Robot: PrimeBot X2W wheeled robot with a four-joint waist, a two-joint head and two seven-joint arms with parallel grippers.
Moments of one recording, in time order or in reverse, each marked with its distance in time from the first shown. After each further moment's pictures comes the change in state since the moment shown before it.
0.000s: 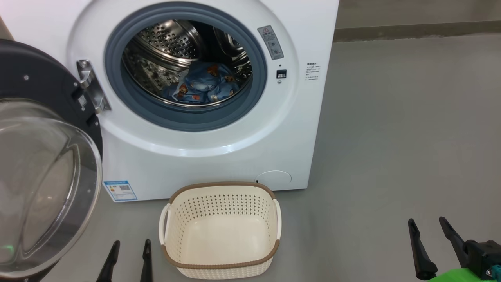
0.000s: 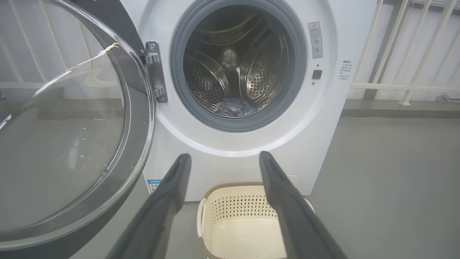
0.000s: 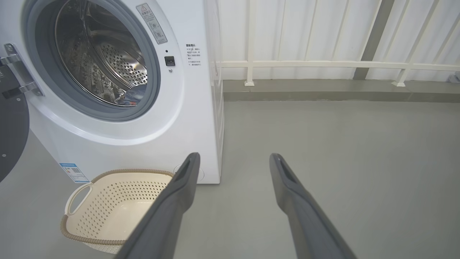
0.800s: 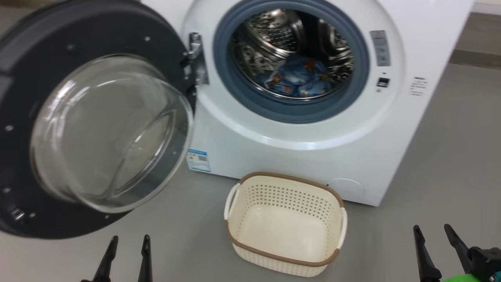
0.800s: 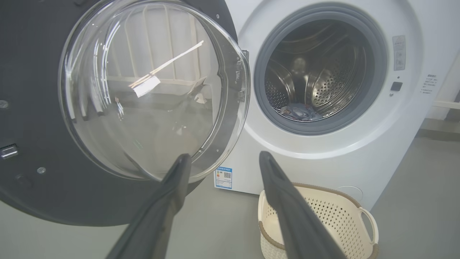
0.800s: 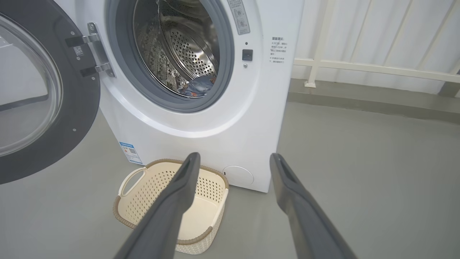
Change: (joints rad) left arm -0.001 0.016 -0.014 -0.034 0.003 0.015 0.000; right arm 0.018 0.008 -0.030 0.024 0.000 0.000 -0.020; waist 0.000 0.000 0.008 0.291
